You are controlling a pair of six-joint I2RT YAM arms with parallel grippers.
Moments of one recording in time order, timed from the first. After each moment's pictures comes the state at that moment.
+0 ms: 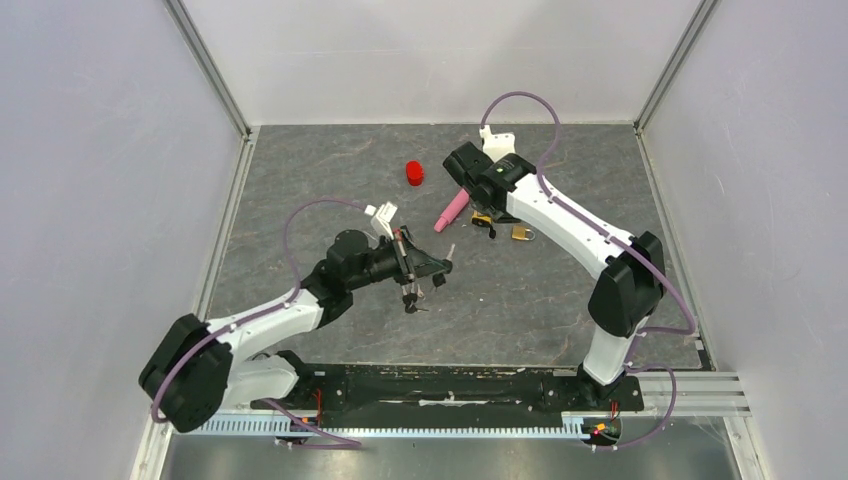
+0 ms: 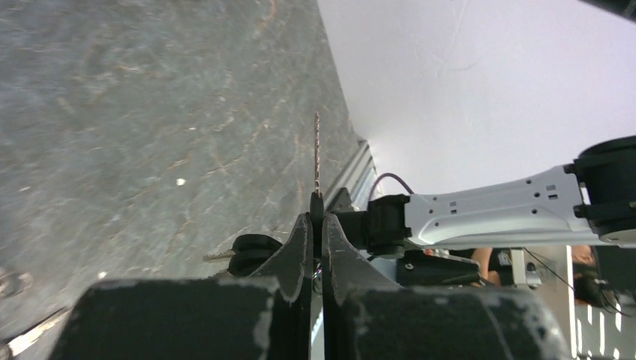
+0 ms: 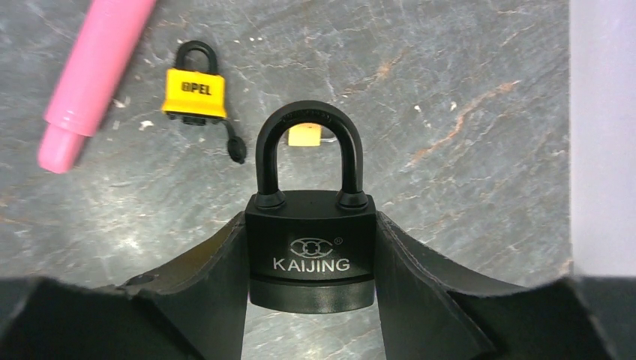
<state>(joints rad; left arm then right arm) -0.66 1.14 0.49 0.44 0.42 -1.01 0.69 1.79 1.66 -1.10 0.75 0.61</state>
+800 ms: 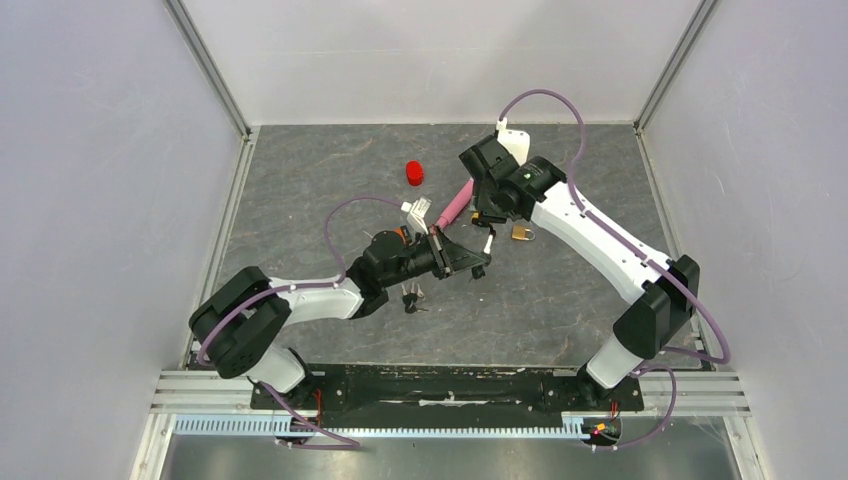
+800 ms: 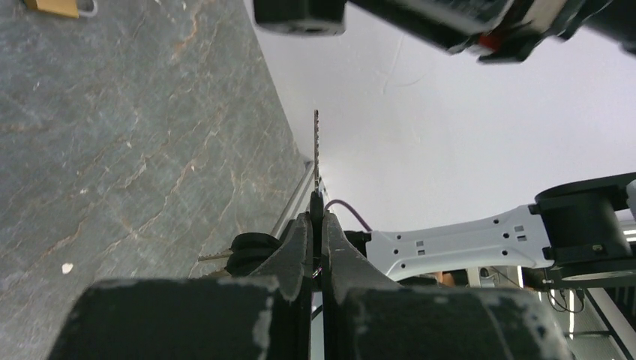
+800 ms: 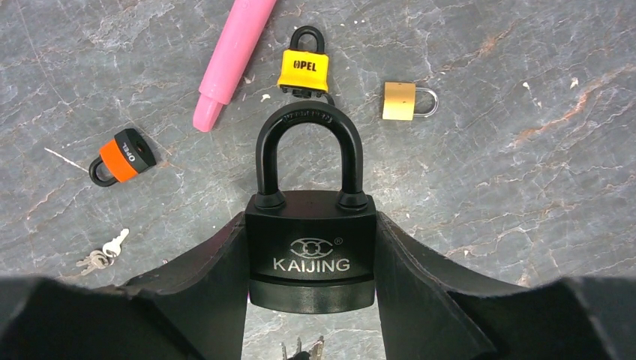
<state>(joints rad) -0.84 1.51 0.61 0.85 0.32 -1.17 0.69 1.64 1.64 -1.02 0.51 0.72</state>
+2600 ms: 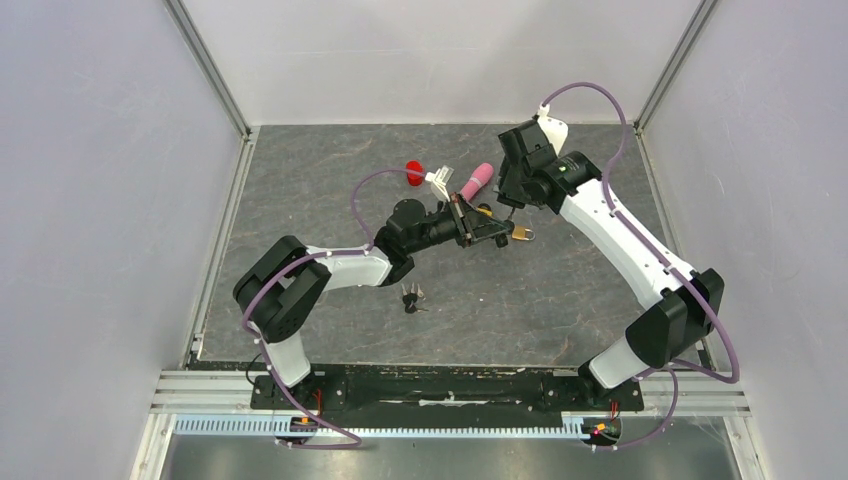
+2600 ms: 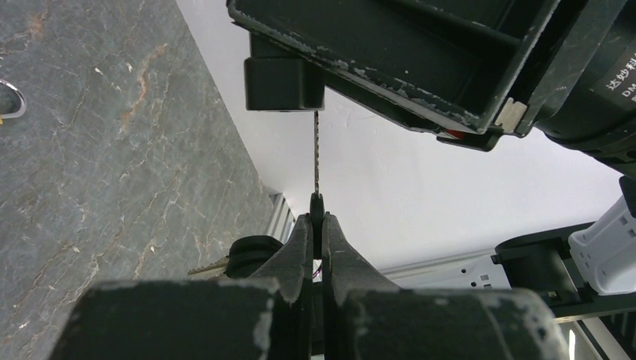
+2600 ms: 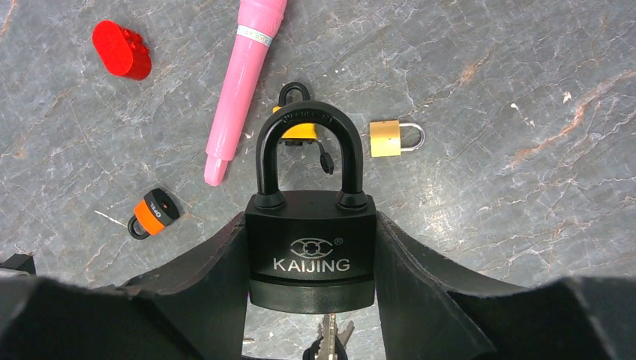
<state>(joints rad) -0.79 1.78 0.91 0.94 0.43 -1.24 0.52 1.55 1.57 -0.90 0.44 0.73</state>
